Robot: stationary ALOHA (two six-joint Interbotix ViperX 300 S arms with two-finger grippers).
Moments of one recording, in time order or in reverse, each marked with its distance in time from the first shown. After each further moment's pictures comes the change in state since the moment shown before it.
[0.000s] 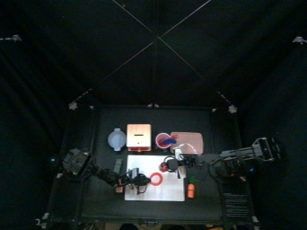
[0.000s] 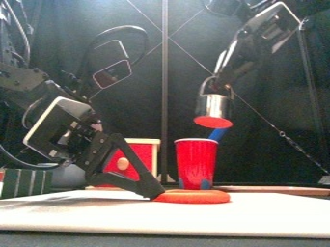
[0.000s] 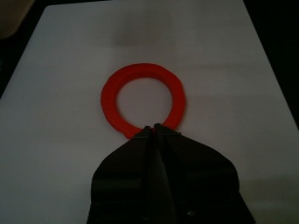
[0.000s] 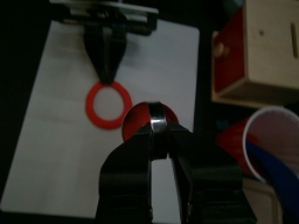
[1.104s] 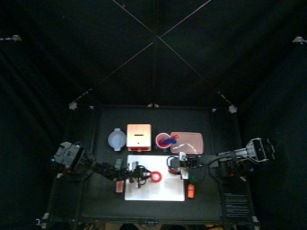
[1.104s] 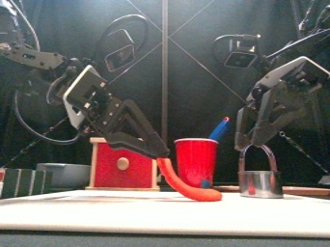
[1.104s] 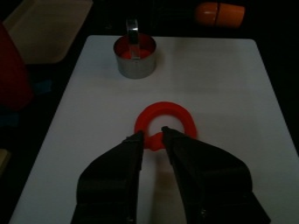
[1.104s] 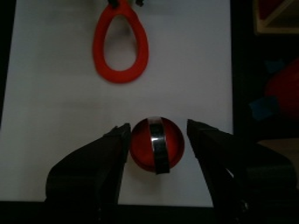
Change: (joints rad) left arm 0.077 -0.138 0.032 0.018 0.000 0.002; right arm -0.012 0.140 0.074 0.146 -0.202 0.009
